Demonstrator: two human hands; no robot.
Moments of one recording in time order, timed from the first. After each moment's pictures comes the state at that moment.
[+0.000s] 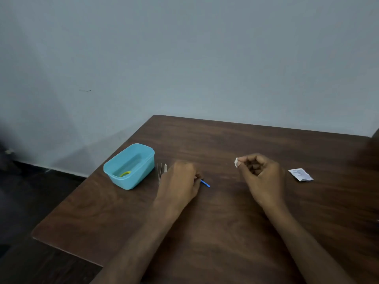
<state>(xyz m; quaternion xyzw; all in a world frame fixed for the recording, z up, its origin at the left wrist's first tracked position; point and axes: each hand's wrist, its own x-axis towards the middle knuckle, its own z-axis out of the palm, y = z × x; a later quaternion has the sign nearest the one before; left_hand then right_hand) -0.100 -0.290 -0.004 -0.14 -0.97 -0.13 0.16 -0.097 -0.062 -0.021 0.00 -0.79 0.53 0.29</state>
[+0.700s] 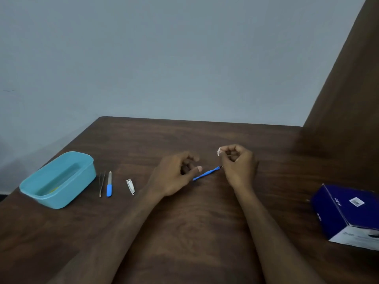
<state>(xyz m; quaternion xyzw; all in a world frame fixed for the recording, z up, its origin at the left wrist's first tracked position) -0.151 -0.196 -0.018 -0.26 -0.89 -0.37 0.06 -0.126 0.009 -0.025 -0.16 -0.78 0.50 0.34</state>
